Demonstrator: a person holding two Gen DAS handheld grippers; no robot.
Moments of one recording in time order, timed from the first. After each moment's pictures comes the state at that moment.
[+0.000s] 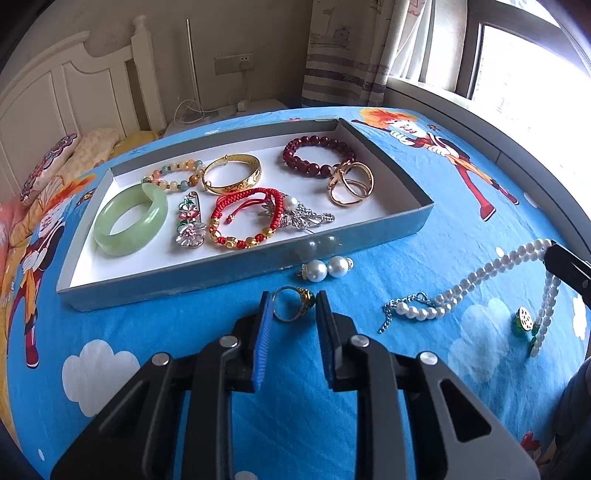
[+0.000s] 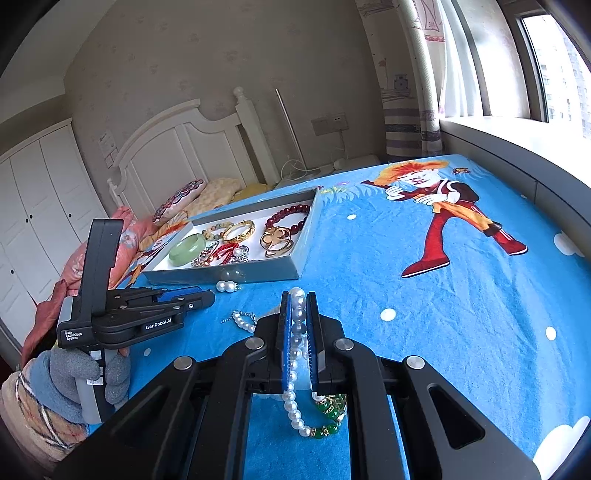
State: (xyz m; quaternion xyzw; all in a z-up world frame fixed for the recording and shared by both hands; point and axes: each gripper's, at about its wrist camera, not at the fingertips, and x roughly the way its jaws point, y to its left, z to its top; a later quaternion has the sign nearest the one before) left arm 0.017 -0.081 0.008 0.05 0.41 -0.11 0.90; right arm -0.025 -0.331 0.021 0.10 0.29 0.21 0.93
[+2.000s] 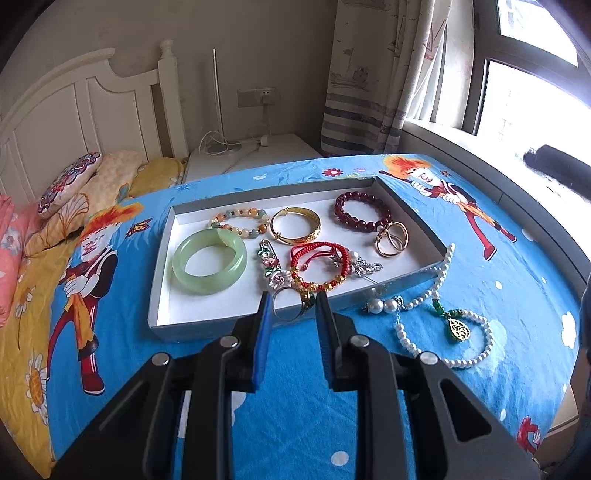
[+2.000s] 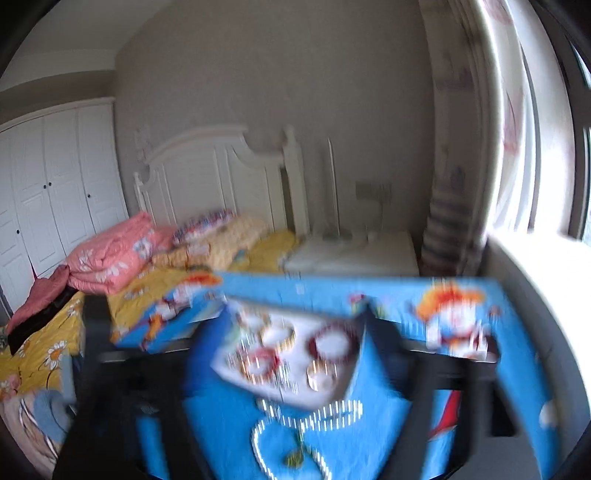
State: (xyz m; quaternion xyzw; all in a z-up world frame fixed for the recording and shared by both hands) left arm 0.006 -0.018 0.061 0.04 0.36 -0.10 0.93; right arm 0.037 -0.278 0.114 0.02 0.27 0.24 0.93
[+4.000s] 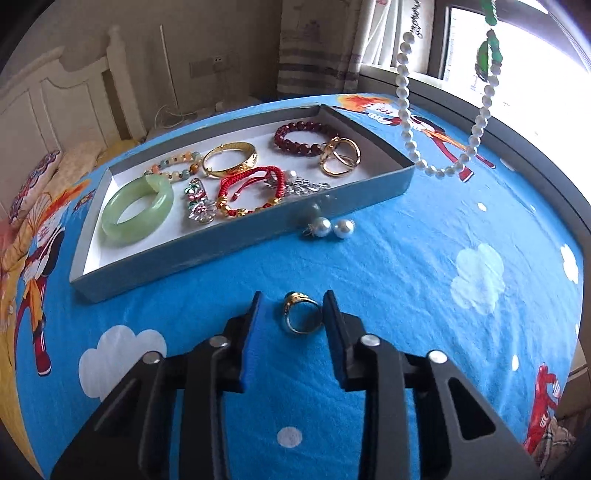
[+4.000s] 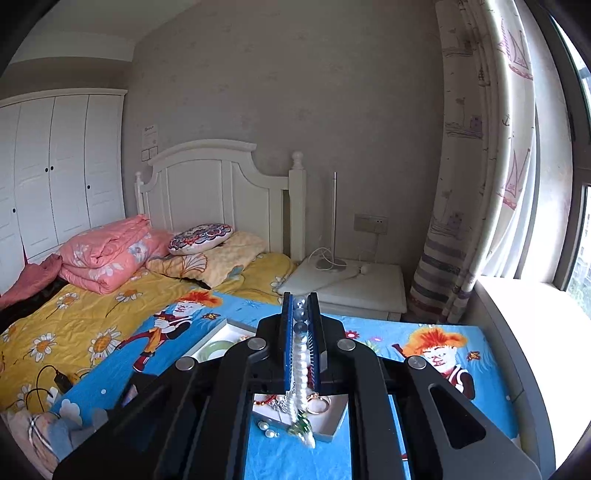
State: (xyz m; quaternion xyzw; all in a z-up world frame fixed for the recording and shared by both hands) left arm -0.010 -0.059 0.007 0.09 0.42 -0.17 0.89; right arm 0.005 -0.246 0.209 -0.04 0.15 0.24 0.96
